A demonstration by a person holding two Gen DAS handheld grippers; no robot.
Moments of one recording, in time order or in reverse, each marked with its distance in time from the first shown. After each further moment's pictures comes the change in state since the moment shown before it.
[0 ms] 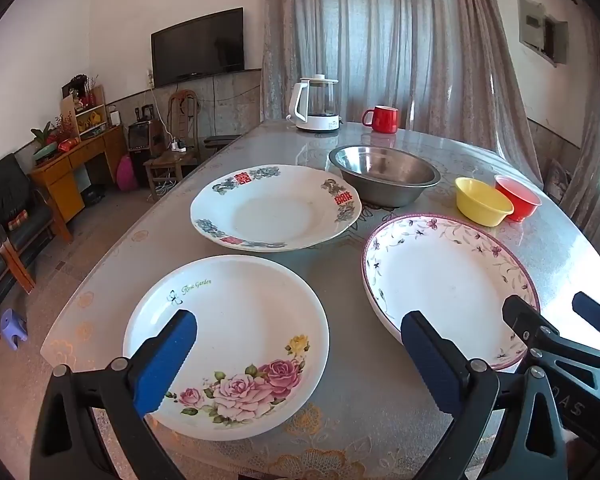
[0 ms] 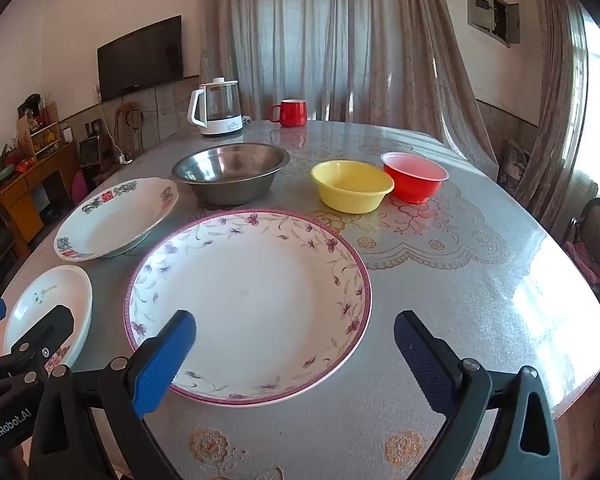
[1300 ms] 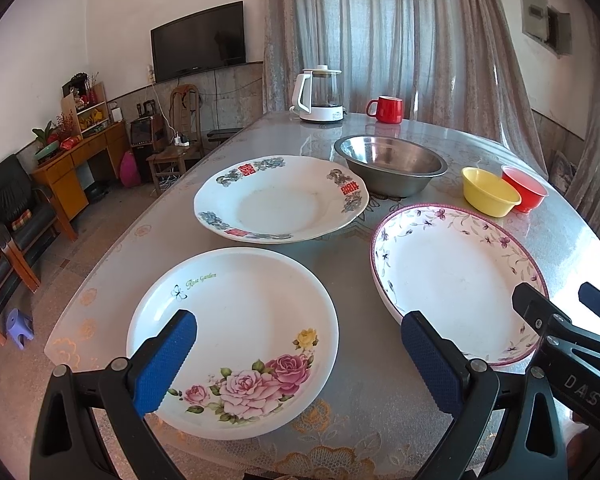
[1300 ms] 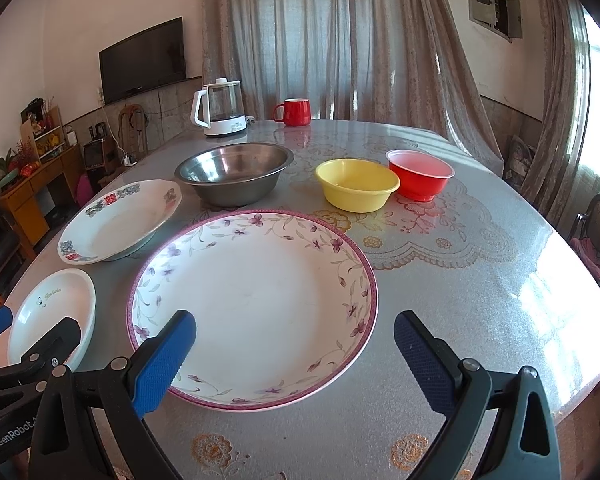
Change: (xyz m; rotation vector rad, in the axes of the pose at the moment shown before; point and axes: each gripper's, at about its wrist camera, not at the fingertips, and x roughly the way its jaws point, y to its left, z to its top) left arm 0.011 0.000 -0.005 0.015 0.040 0.032; right arm 0.005 -0.001 0.000 0.012 0.004 0.027
